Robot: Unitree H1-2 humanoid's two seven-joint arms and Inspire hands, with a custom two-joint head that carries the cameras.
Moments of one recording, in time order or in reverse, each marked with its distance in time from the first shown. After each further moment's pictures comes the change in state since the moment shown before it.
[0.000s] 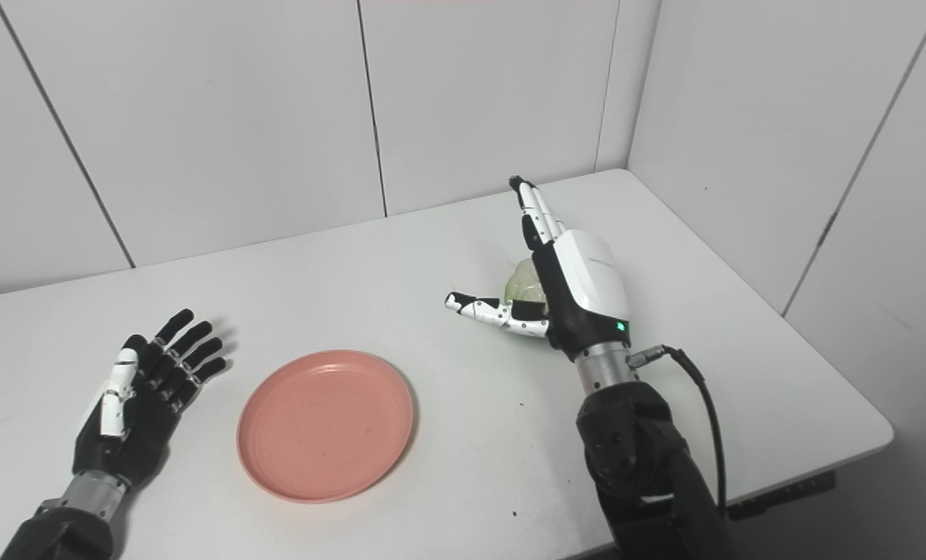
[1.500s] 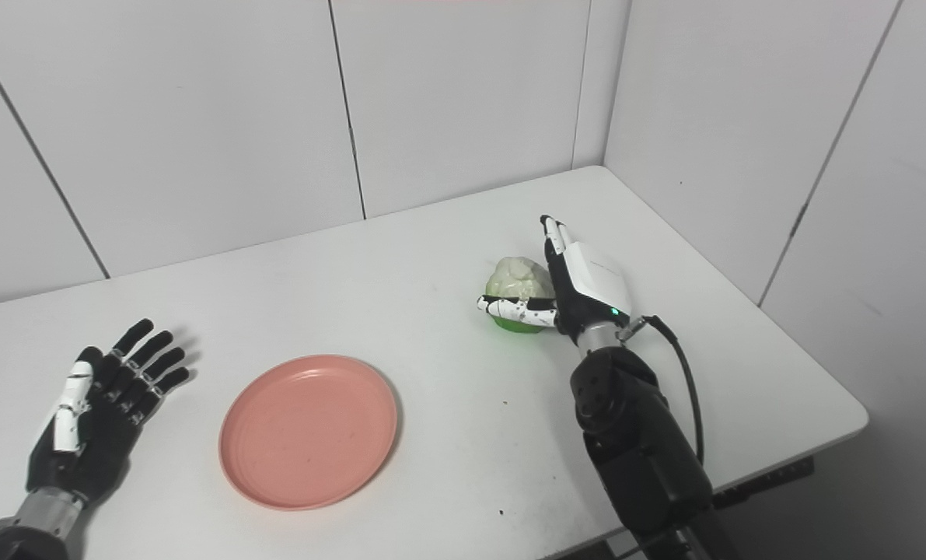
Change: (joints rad) left arm -0.016 0.044 0.022 0.035 -0.035 -0.001 -0.048; right arm -0.102 -0.059 0.009 0.337 0.010 0.167 -0.020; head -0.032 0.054
